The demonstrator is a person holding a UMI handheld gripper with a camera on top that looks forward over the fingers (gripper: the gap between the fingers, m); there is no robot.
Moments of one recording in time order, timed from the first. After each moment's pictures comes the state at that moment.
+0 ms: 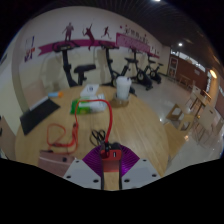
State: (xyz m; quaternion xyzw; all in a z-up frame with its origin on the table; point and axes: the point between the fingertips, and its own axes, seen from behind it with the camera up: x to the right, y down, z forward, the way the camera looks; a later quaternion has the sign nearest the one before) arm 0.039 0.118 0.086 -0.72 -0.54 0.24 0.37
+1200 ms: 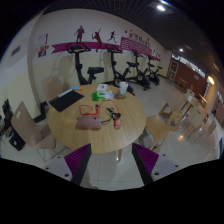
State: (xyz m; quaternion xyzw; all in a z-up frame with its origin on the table) arm 0.357 -0.040 0.254 -0.71 -0.56 0.21 0.37
